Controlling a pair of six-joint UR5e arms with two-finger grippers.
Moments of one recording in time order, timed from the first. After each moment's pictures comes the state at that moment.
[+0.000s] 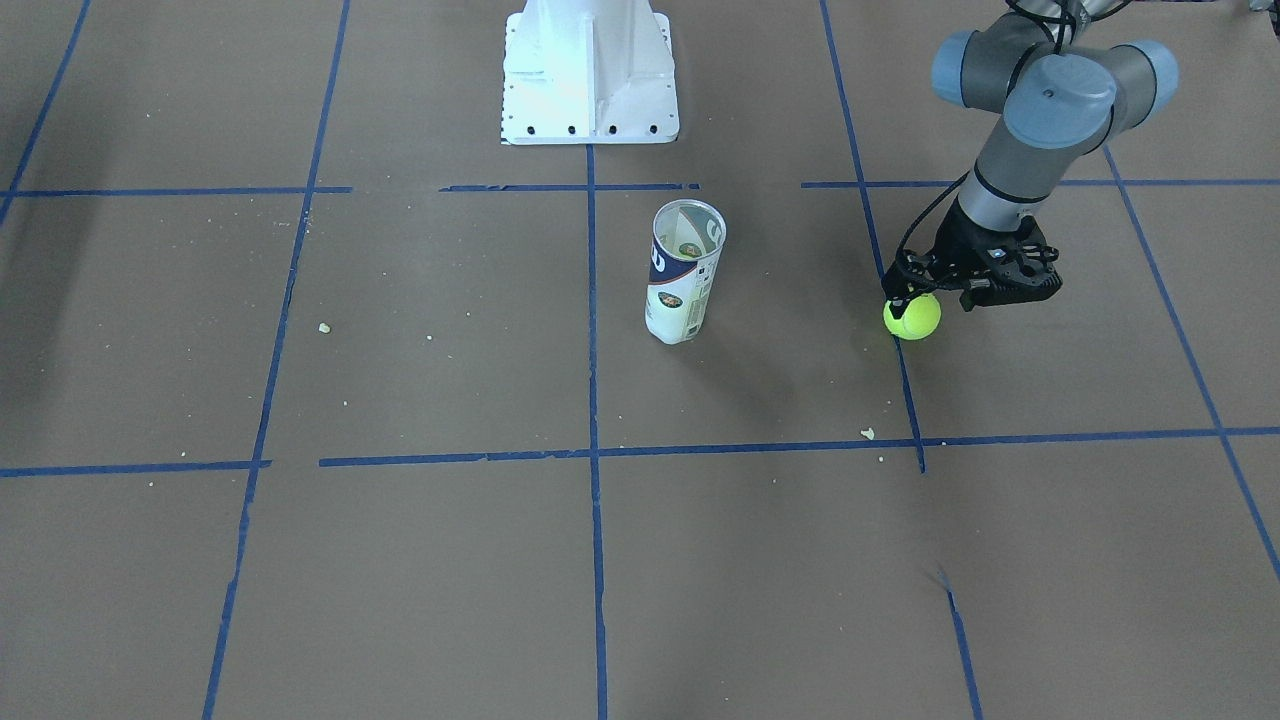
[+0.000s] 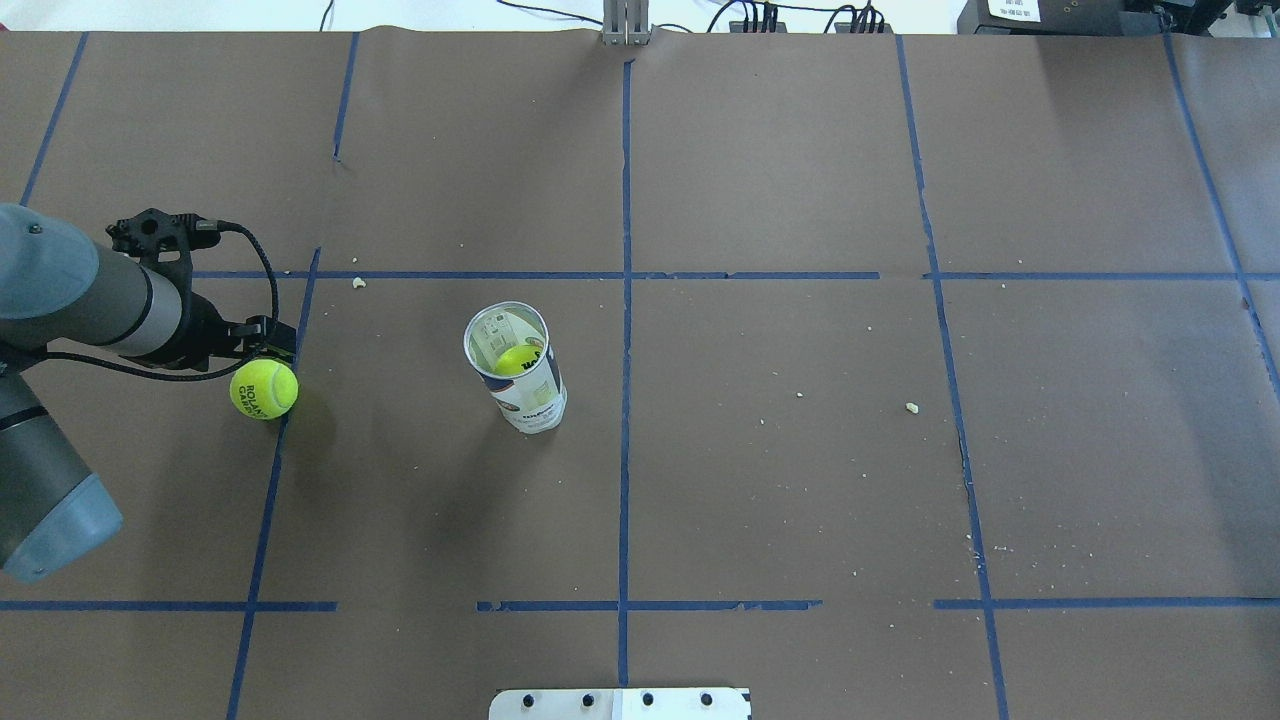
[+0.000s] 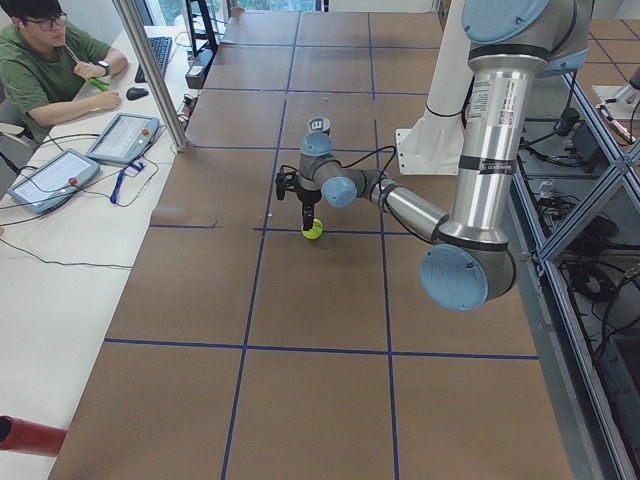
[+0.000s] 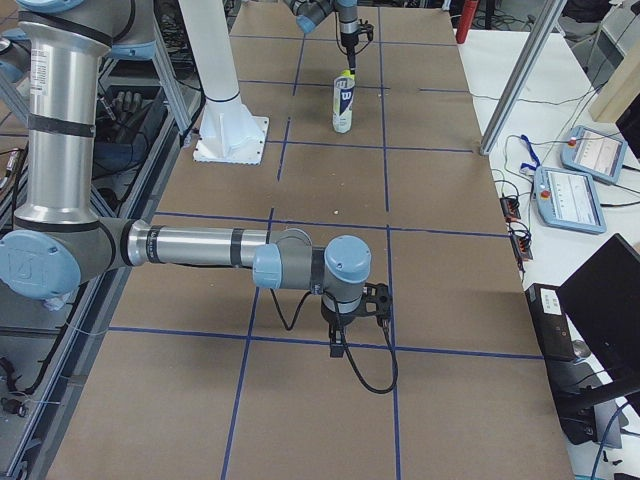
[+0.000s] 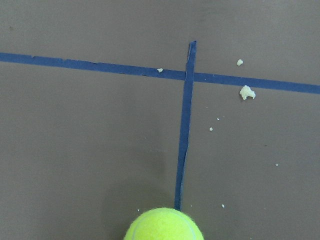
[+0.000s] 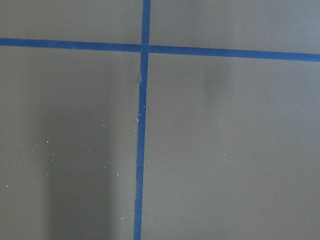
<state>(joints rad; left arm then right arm) -0.75 -1.69 -1.84 -1.91 -1.94 -1.12 1.54 -1.71 1.70 -1.58 2.29 -0.01</state>
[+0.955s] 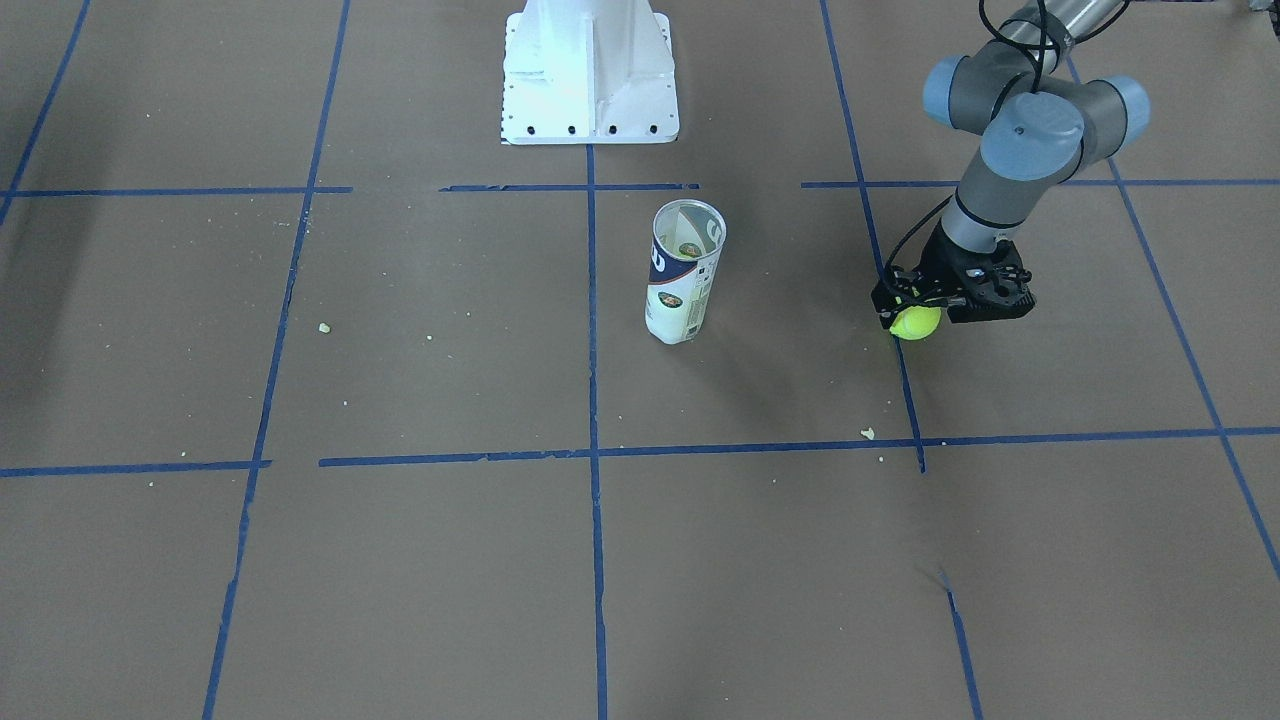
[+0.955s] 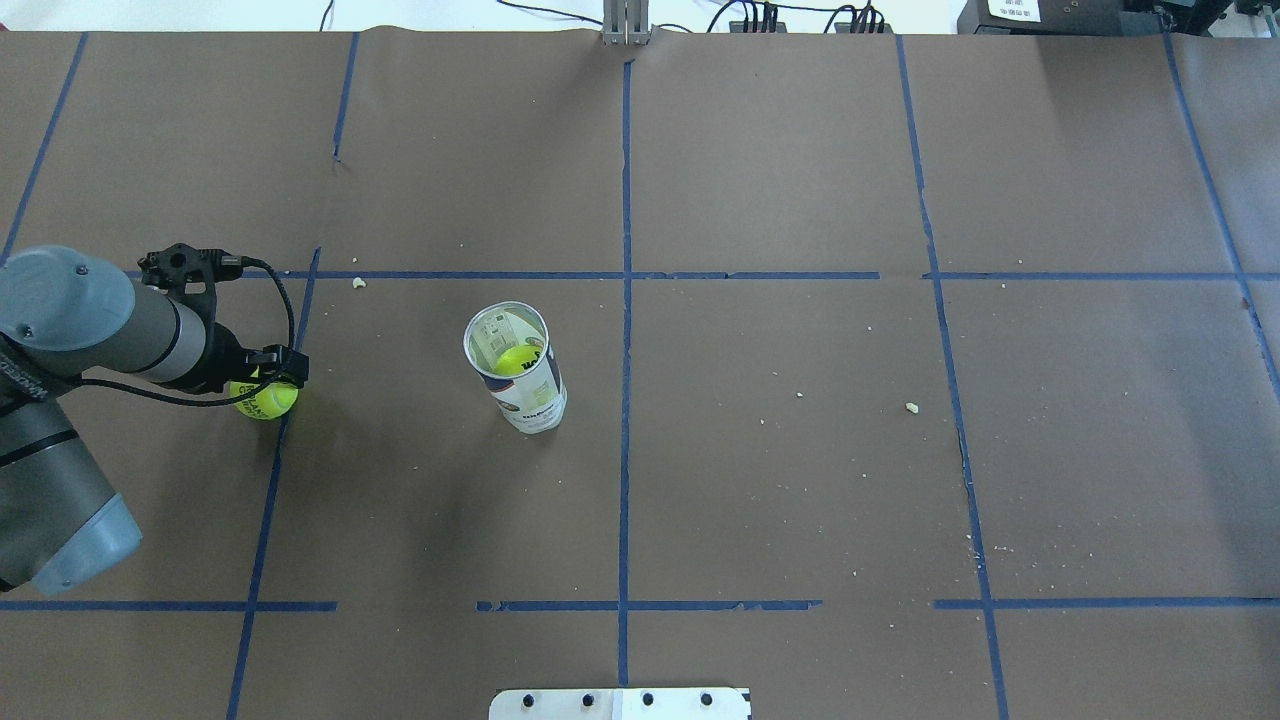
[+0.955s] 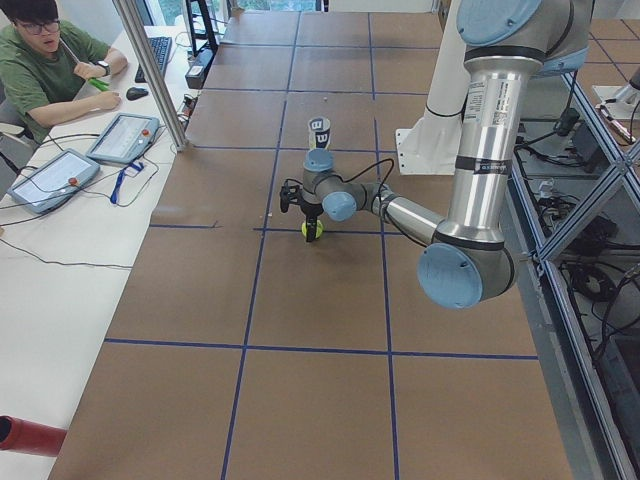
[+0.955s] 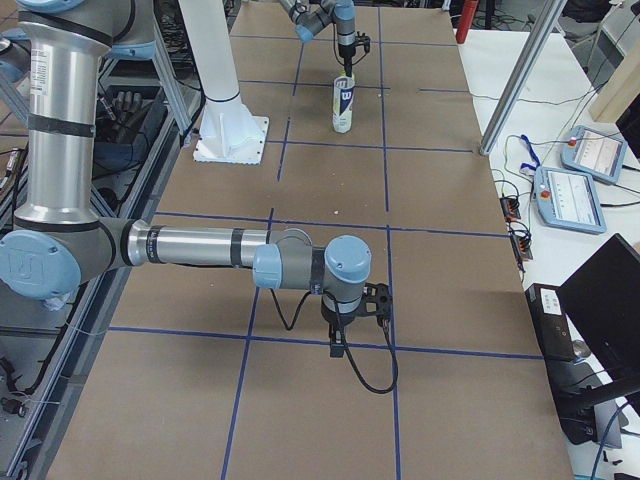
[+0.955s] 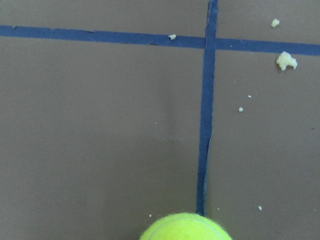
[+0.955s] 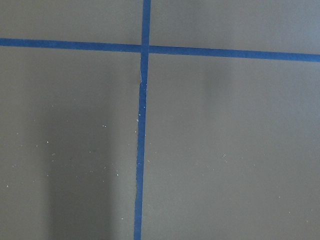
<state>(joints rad) -0.70 -1.69 -1.75 -2.00 -1.93 -1.12 1.54 -1.71 1.70 -1.58 2.29 -0.01</state>
